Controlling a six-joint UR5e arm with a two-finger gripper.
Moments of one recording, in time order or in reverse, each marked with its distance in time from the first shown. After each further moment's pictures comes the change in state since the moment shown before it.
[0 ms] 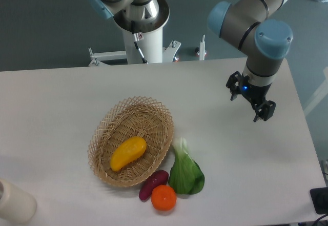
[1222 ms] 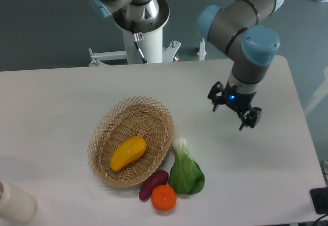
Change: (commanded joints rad) arm -0.172 -0.018 0.002 0.014 -0.080 -0.439
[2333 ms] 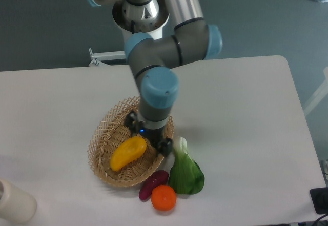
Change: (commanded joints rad) arm -0.336 -0.061 -0.032 0.015 -0.048 -0.322
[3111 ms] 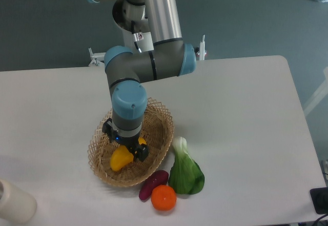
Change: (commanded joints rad) arm -0.045 -0.041 -0.064 0.123 0.009 -0.063
